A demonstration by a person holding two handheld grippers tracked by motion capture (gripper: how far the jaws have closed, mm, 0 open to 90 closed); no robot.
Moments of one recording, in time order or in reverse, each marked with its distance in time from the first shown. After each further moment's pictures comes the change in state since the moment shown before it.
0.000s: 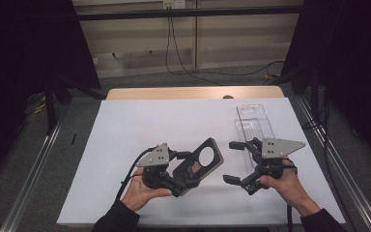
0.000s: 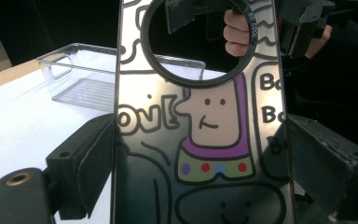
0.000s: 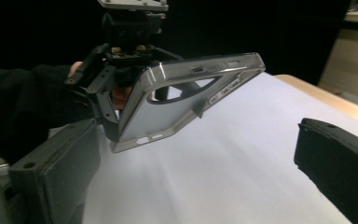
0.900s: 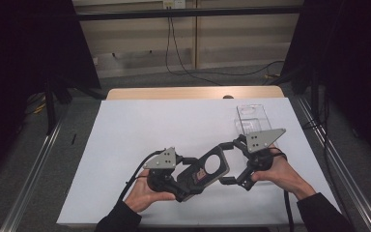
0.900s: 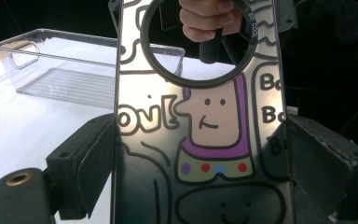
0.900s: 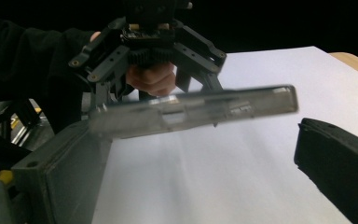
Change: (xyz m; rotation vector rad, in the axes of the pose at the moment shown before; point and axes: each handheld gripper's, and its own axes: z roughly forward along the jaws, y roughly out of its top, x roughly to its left) left arm -0.004 -0.003 0.012 0.045 -0.074 -0.003; right arm -0.019 0.008 0.024 0.152 0.192 -0.045
